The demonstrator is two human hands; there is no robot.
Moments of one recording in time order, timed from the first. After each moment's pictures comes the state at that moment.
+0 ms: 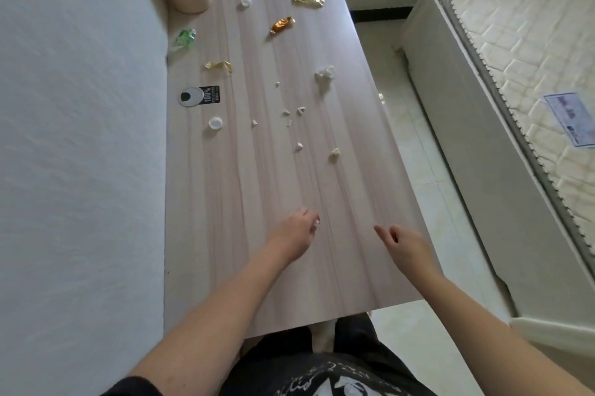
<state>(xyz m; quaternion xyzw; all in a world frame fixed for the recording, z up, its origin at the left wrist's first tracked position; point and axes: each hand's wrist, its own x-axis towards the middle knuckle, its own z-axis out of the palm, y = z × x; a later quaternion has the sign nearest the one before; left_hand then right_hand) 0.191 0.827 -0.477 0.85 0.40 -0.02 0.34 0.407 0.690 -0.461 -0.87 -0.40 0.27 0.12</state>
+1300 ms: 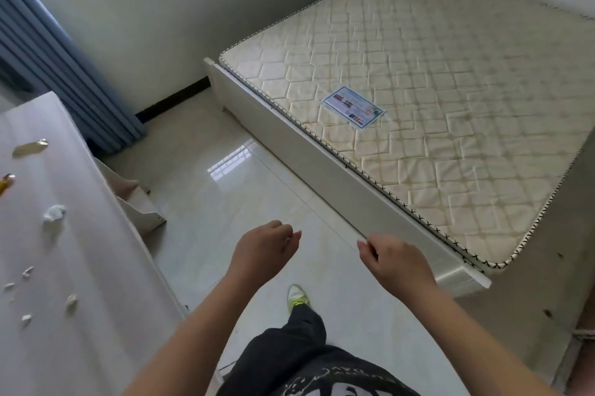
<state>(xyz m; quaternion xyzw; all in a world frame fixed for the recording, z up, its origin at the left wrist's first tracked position) 0.674 0.643 -0.355 0.97 0.15 0.06 0.18 0.798 0.419 -0.360 -0.93 -0.34 0.09 0.14</state>
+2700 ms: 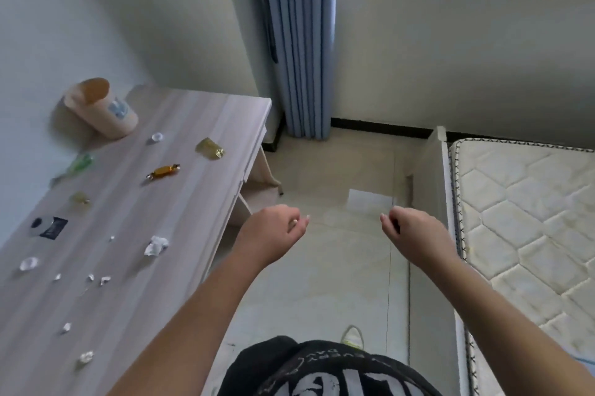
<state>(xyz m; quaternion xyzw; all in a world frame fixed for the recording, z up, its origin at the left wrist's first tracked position) 0.819 1.152 -0.309 0.76 0.60 0.11 0.20 1.093 1.149 -0.339 -0.69 -0.71 0.12 0.07</state>
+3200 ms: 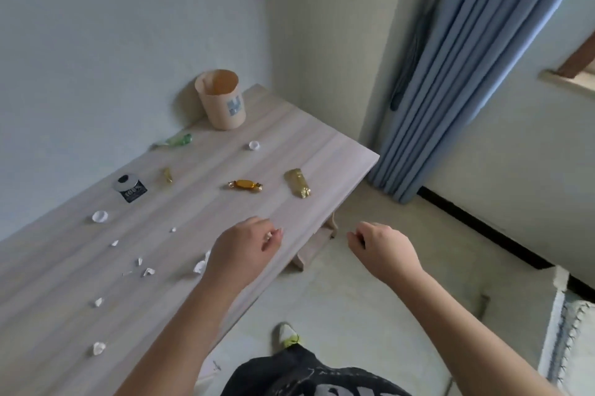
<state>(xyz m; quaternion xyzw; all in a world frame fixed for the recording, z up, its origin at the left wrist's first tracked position) 0.641 1.215 -0.310 0.57 0.79 0.22 0.08 0.863 1.346 -0.326 -0.46 -0.88 0.14 0.04</state>
